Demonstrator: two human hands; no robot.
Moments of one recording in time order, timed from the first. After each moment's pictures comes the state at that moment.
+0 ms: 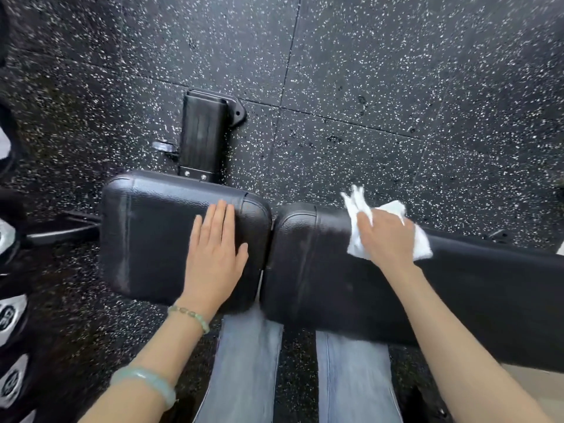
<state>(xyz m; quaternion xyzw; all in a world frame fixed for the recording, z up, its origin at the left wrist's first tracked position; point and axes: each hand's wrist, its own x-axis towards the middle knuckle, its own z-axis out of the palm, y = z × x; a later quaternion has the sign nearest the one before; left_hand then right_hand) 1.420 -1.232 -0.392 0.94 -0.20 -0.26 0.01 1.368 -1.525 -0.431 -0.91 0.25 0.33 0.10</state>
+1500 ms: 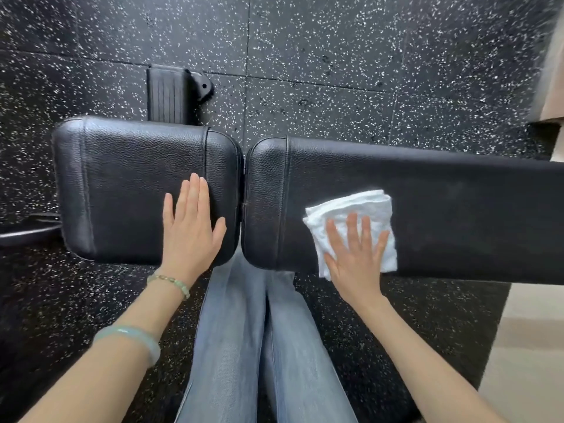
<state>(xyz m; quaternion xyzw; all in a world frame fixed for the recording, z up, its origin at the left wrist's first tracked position) 1.341 -1.199 -0.415 0.94 -0.23 -0.25 0.00 1.152 -1.446 -0.438 -0.96 0.15 0.22 0.08</state>
